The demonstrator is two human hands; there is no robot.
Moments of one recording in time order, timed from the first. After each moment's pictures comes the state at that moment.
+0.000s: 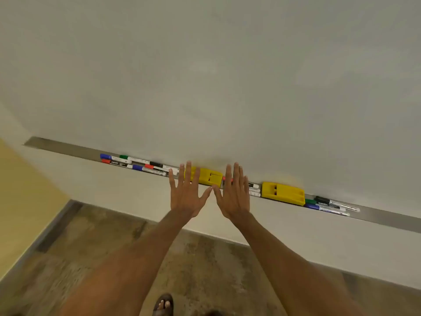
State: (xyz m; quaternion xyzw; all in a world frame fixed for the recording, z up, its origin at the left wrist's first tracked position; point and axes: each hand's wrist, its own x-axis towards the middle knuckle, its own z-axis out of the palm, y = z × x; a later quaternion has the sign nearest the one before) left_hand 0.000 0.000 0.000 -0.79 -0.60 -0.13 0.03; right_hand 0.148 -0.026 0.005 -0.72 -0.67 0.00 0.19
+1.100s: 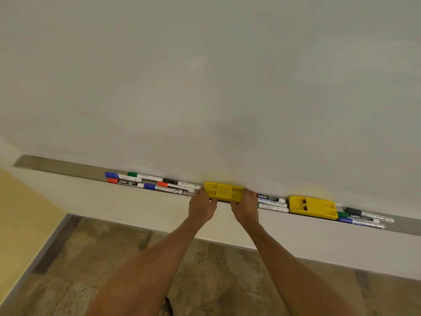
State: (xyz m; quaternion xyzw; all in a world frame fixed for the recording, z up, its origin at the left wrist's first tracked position) left_hand -0.026 0.084 -0.032 -0.67 -0.65 -0.13 -0.32; right_hand 0.106 0.043 -0.025 -0.81 -0.47 0.23 0.25
